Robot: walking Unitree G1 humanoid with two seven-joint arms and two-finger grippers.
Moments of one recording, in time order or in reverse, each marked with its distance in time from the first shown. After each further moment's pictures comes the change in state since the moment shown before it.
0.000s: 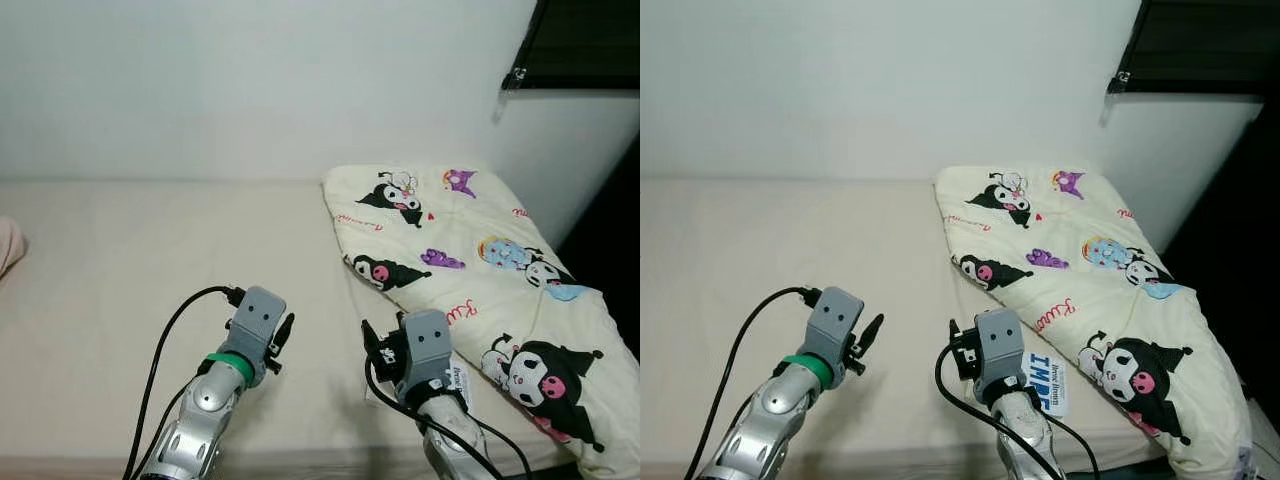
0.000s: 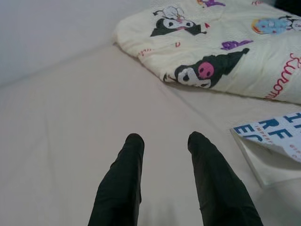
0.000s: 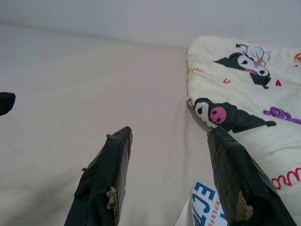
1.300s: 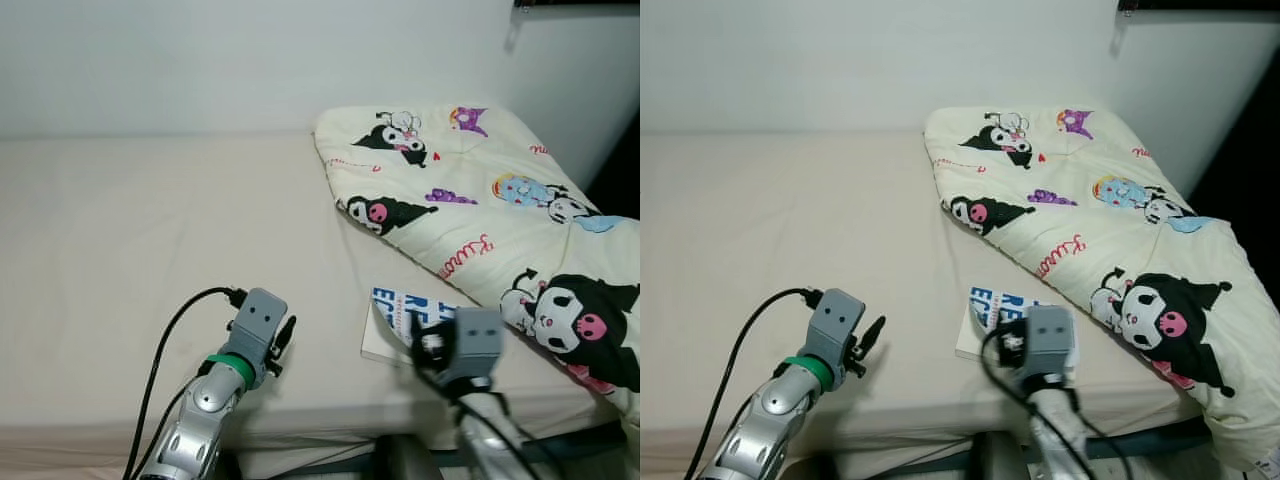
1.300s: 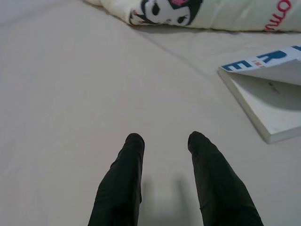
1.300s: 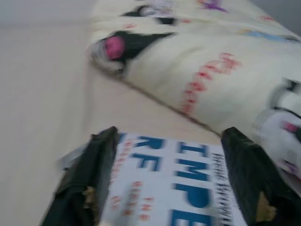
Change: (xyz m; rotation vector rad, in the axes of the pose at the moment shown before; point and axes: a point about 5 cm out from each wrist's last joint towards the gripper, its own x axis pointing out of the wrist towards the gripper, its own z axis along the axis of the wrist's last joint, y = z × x) left arm -0.001 -0.003 0.001 0.003 0.007 -0.031; right arm -0.010 -0.070 0.009 0.104 -0.069 -0.364
